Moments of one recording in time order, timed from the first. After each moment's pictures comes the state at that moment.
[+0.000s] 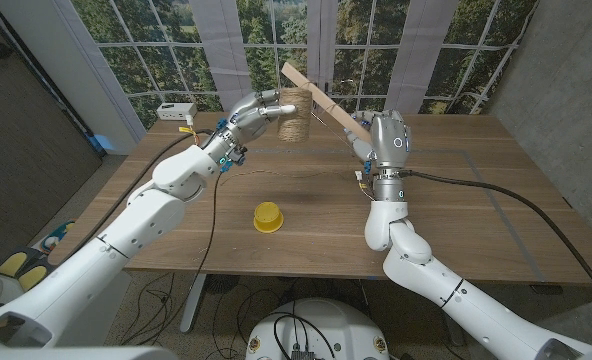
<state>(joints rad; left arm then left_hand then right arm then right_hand) 0.96 0.73 0.32 -1.92 -0.80 -0.19 -0.21 1.00 -0.09 0.43 -0.23 0.18 0.72 0.12 0.41 0.22 0.80 0.02 0.52 0.42 0.89 -0.05 0.26 0.52 0.21 0.06 1.17 0.18 -0.98 -0.48 -0.68 -1.86 -0.81 -0.45 -0.93 1.15 -0.05 0.09 -0.06 0.29 1.08 -0.11 0.24 0.34 1.09 -0.10 0.53 0.52 1.11 -0.21 0.33 0.96 0.46 -0.05 0.87 0.18</state>
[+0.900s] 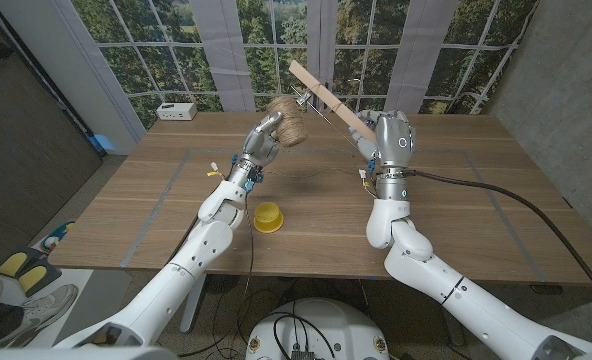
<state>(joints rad) 0.96 0.31 0.36 -1.53 -1.07 -0.32 -0.33 1.00 -0.09 0.43 -0.23 0.19 0.72 0.12 0.41 0.22 0.79 0.01 0.52 0.42 0.90 -0.06 0.26 0.52 0.21 0.03 1.17 0.18 -0.97 -0.48 -0.67 -1.83 -0.76 -0.44 -0.97 1.15 -0.05 0.09 -0.06 0.30 1.08 -0.11 0.23 0.34 1.09 -0.10 0.52 0.52 1.11 -0.21 0.33 0.97 0.46 -0.05 0.87 0.18</state>
